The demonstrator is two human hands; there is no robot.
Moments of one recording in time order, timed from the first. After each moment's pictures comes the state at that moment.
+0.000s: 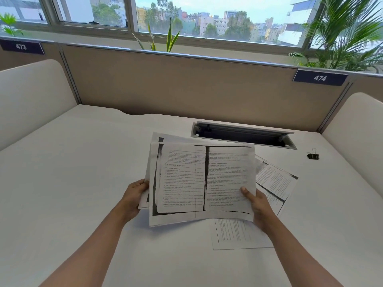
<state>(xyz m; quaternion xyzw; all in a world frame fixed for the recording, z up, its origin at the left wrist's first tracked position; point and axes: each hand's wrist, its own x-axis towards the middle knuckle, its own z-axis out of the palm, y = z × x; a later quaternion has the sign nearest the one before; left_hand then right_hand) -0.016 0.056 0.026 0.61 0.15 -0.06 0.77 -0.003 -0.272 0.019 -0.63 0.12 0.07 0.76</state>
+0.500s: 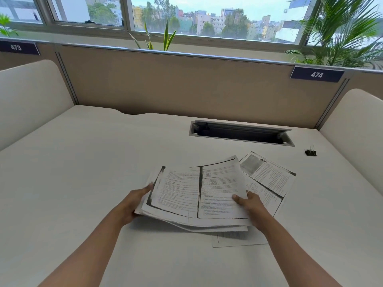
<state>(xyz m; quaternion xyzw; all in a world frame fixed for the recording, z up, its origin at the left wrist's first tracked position) -0.019 0.058 0.019 0.66 0.22 -0.17 0.70 0.002 -0.270 0.000 -0.71 0.15 0.11 0.67</state>
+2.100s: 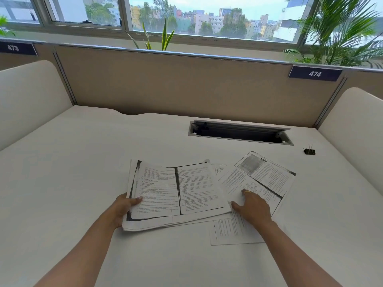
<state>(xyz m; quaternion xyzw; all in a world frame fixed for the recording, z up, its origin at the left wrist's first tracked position) -0.022 0.082 0.002 0.65 0.28 -0.12 0.70 -0.008 -0.270 0.006 -0.99 0.06 0.06 0.15</state>
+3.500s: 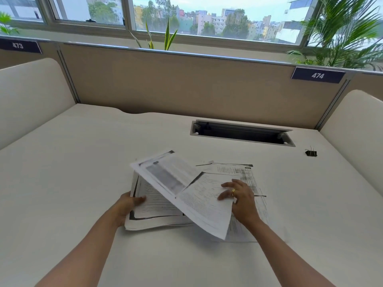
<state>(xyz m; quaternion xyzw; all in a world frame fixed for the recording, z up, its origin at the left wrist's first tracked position) -0.026 0.081 0.003 0.66 0.28 -0.13 0.68 -0.007 -0.241 -0.003 -0.92 -0.12 -0.16 0.35</state>
